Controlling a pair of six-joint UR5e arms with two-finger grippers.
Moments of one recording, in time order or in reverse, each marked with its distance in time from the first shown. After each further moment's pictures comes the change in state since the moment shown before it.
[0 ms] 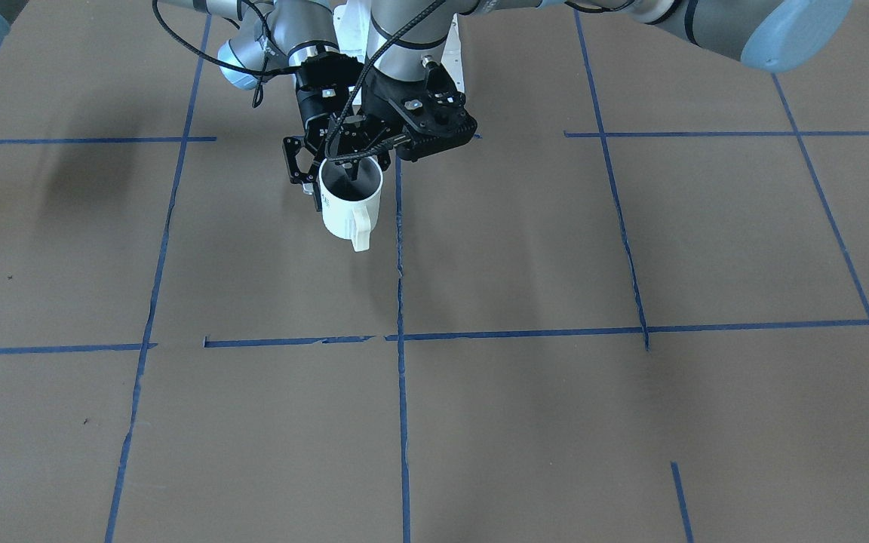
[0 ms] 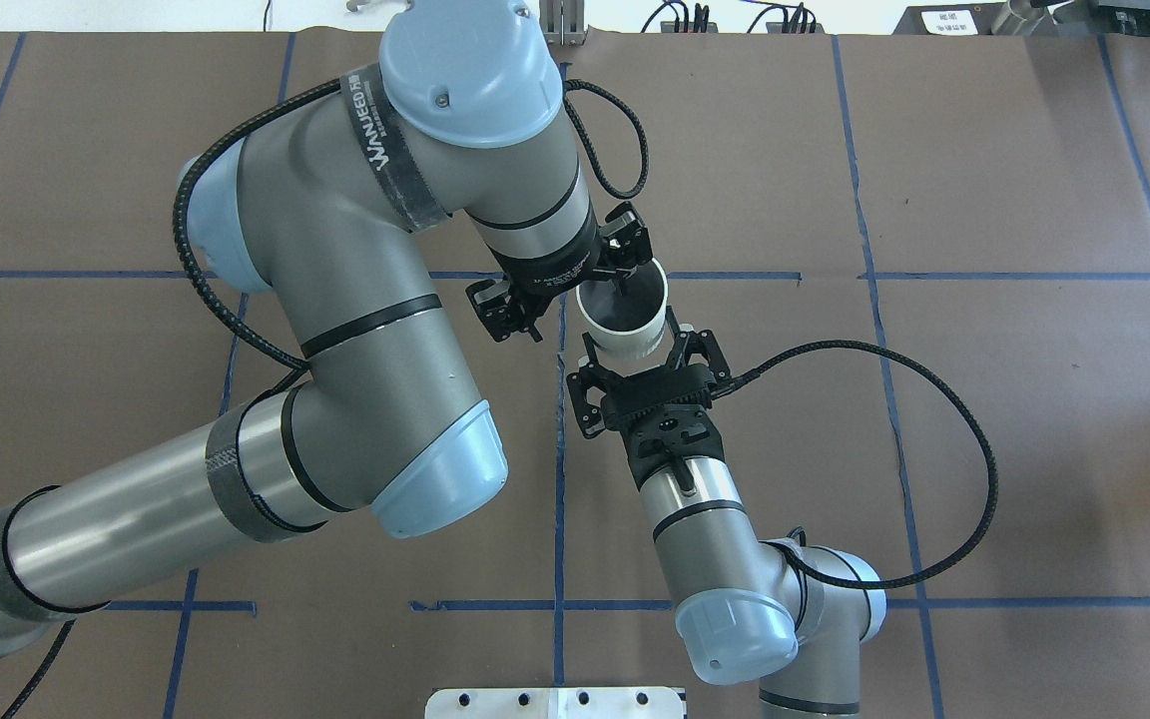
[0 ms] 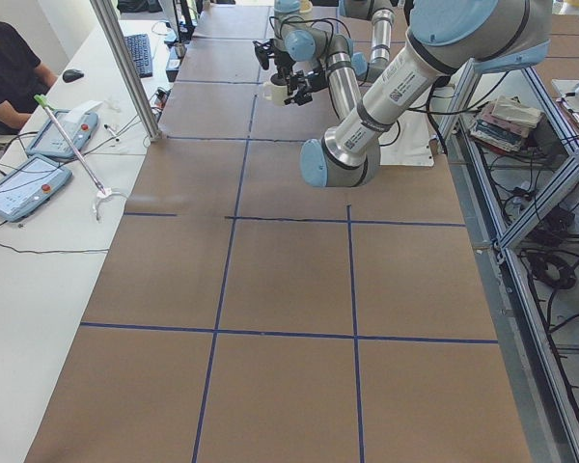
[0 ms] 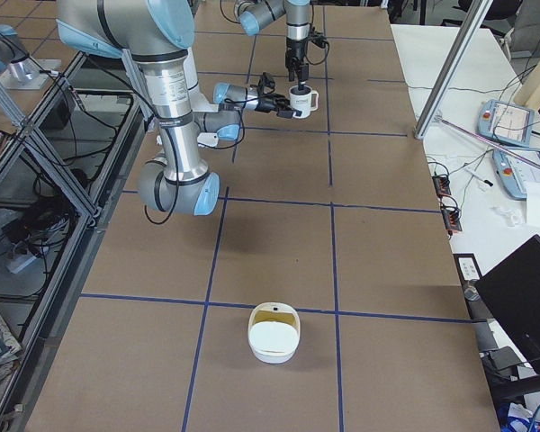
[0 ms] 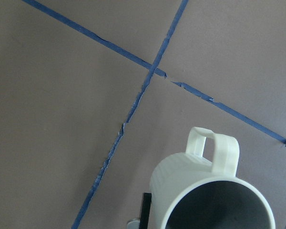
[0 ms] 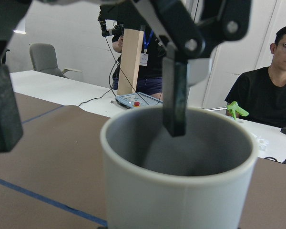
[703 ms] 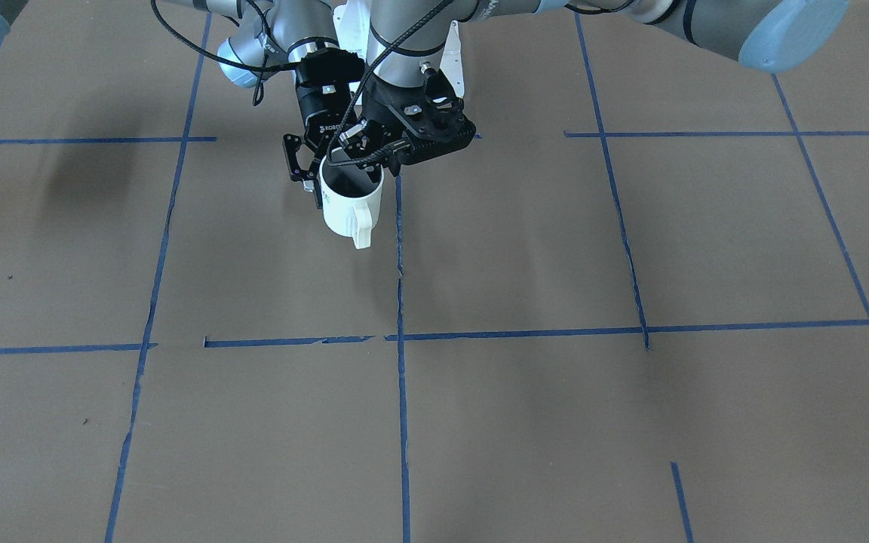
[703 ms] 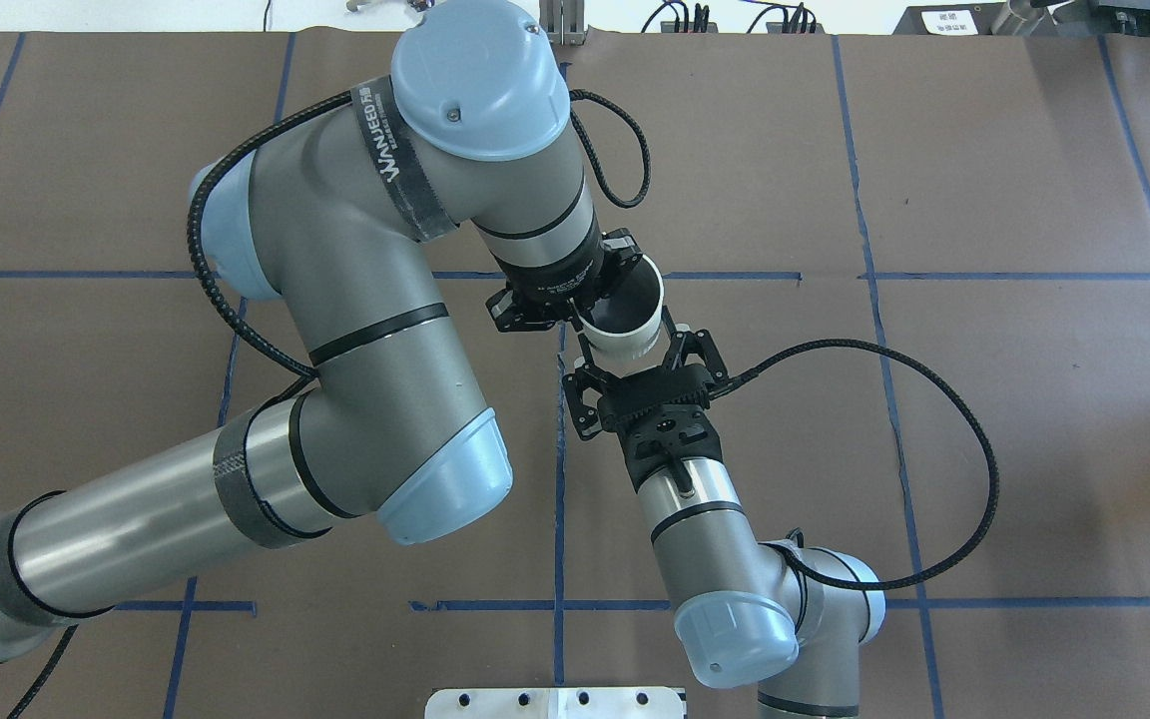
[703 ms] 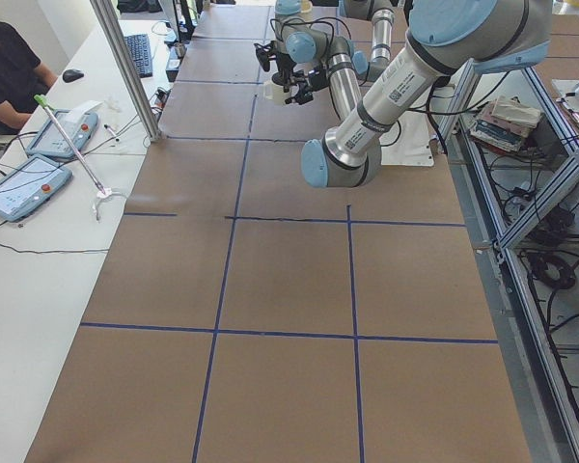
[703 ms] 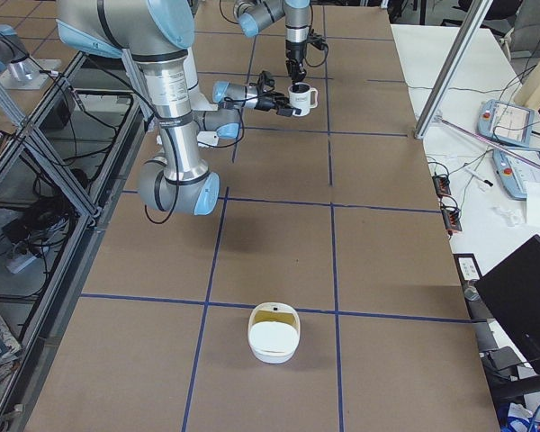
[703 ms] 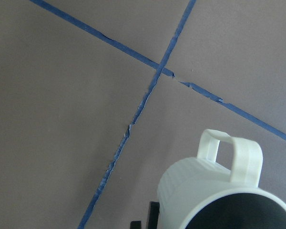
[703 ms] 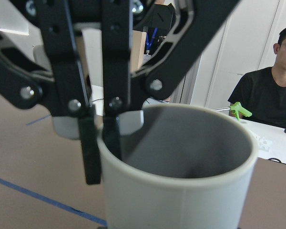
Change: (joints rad) left arm 0.008 -0.002 0.005 0.000 0.006 -0.001; right arm -0.003 0.004 0.006 0.002 0.007 -0.004
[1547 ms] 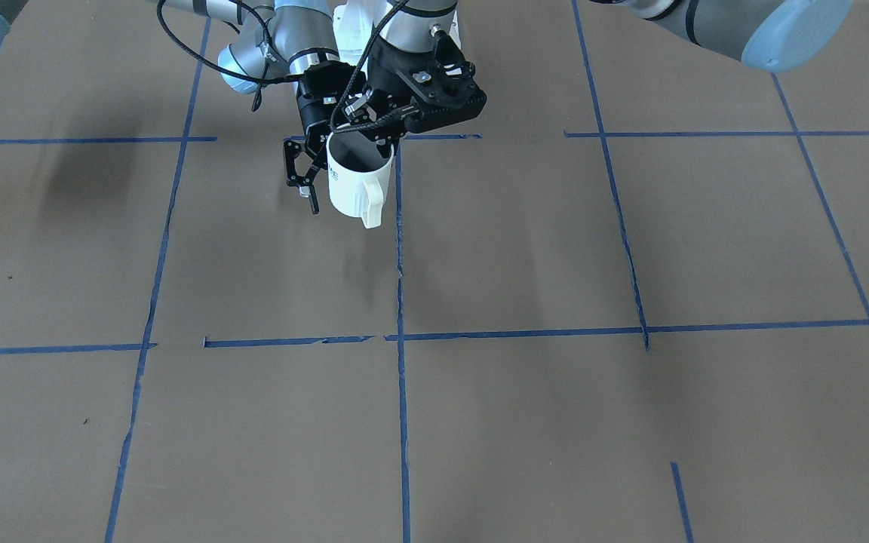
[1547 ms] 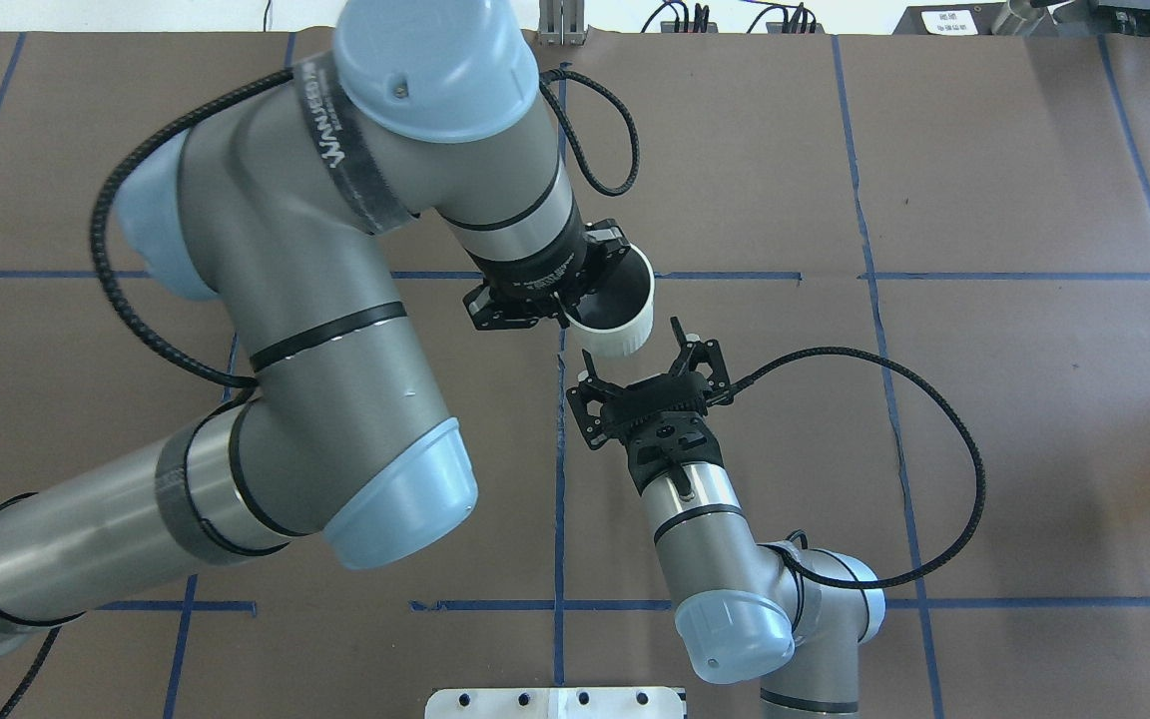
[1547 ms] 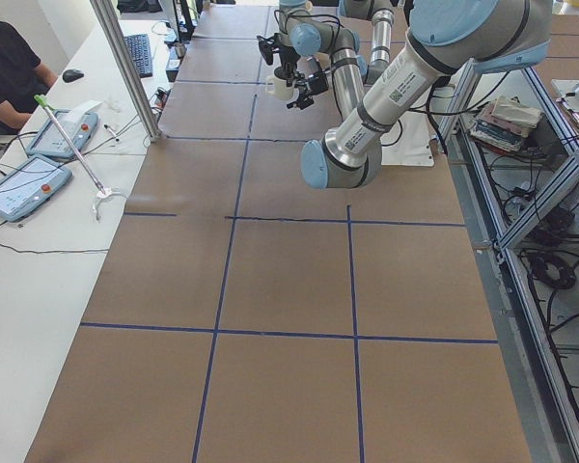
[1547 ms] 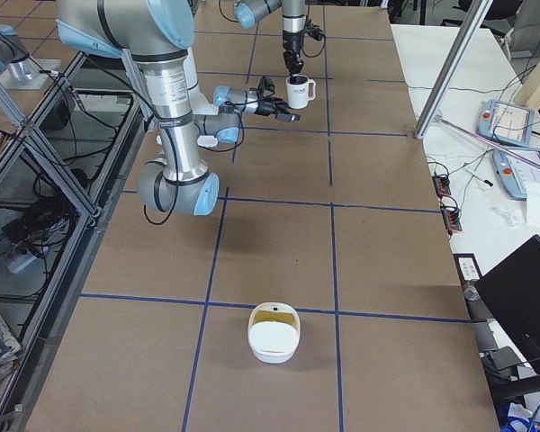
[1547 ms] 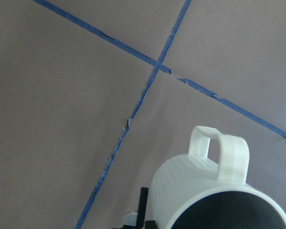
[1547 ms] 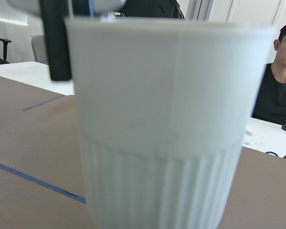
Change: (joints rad) left arm -0.023 0.027 -0.135 0.092 -0.002 0.001; right arm 0.000 -0.007 -0.047 0.004 0.003 0.001
